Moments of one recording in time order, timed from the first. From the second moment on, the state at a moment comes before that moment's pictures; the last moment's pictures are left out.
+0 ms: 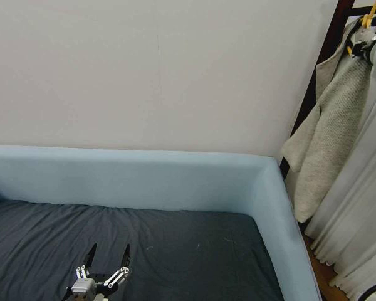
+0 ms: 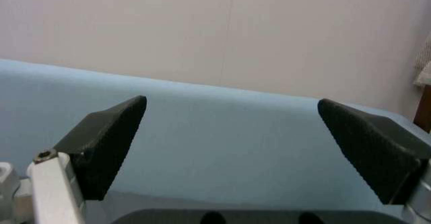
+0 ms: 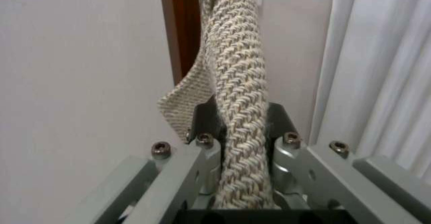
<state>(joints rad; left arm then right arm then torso) 1.78 -1.25 -0.49 -2.07 -0.31 -0.52 -0.10 0.52 0.73 -0.35 1.25 1.44 -0.67 0.82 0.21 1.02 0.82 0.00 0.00</state>
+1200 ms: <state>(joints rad) 1.78 -1.25 -0.49 -2.07 -0.31 -0.52 -0.10 0.60 0.89 -0.40 0.99 1.39 -0.68 0.77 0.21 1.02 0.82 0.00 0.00</state>
